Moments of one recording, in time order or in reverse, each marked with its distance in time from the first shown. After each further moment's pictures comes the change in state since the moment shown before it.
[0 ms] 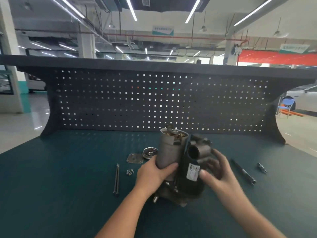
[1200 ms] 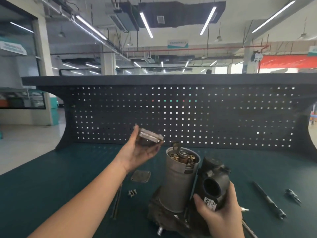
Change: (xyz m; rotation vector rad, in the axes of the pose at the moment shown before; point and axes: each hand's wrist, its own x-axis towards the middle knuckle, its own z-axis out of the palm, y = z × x) left_hand 0.117 0.018 -0.069 -1.249 -0.282 -0.217; right_hand 0.023 0.058 0.013 -0.184 0.313 -0.250
